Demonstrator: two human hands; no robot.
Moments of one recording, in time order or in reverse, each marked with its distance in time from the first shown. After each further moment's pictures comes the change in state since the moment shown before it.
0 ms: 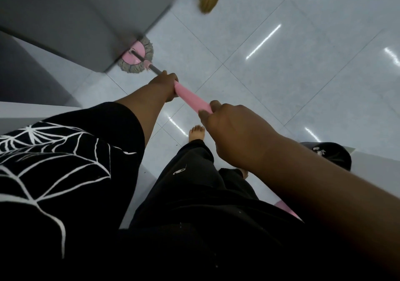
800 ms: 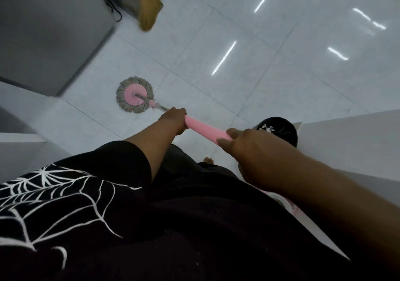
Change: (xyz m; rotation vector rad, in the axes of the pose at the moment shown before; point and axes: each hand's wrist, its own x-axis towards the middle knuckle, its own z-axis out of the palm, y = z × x) left_hand -0.140 0.253 0.141 0.030 -0.009 0.226; right_hand -0.300 0.082 0.083 0.012 -0.081 0.148
